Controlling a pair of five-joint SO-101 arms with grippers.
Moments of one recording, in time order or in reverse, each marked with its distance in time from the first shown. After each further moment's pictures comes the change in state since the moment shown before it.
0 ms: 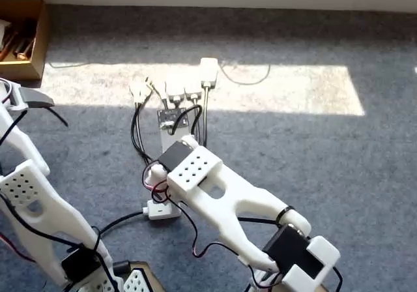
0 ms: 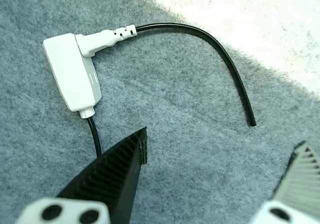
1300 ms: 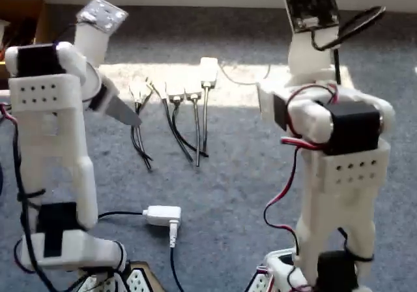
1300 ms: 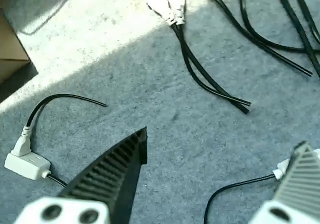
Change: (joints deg) left arm 32.9 -55.5 44.6 4.6 -24.9; right arm 39.2 -26.8 -38.9 25.0 44.4
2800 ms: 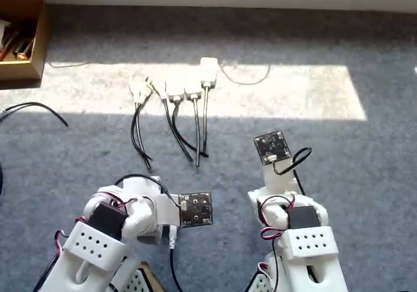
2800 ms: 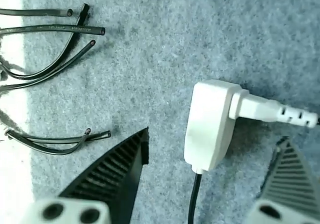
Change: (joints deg) left arm 29.2 -63.7 92.1 -32.2 -27.4; right arm 2.7 -41.8 100.1 -46.9 5.7
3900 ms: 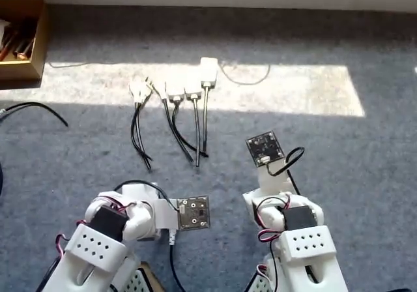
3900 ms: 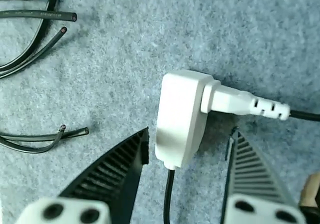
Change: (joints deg) left arm -0.8 -0.4 4.5 -1.1 0.2; right arm -3.4 0.0 0.0 0.0 -0.1
